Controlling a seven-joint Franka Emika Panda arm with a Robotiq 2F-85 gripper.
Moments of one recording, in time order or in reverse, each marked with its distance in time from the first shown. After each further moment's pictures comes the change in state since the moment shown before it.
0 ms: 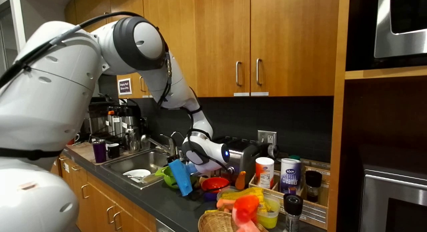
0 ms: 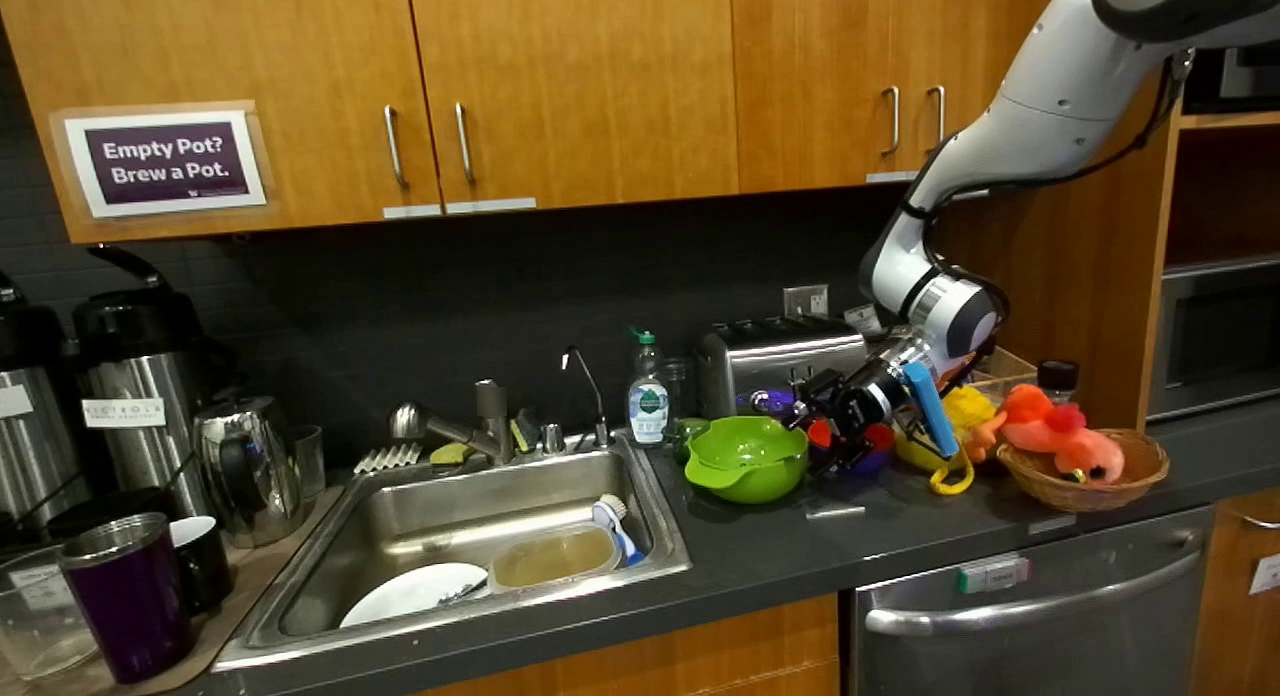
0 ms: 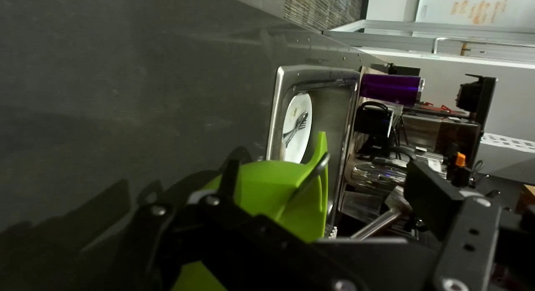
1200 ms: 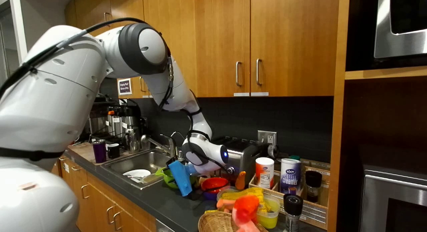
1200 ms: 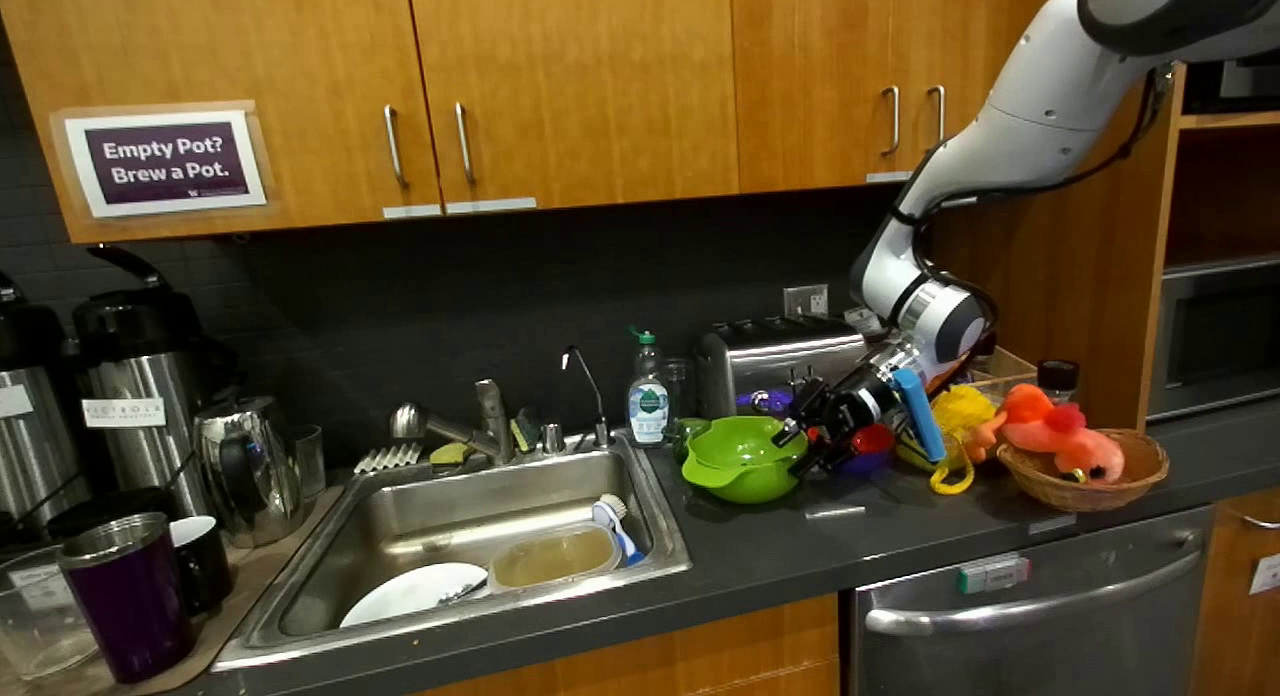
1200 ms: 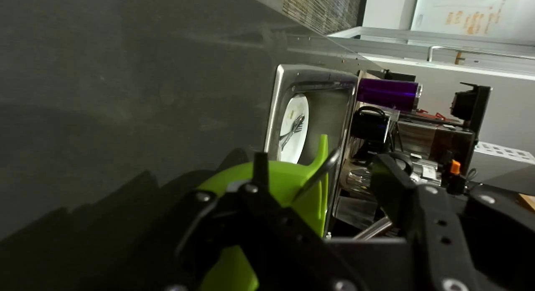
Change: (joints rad) arm 0.000 0.034 0.020 0.034 0.005 0.000 -0.023
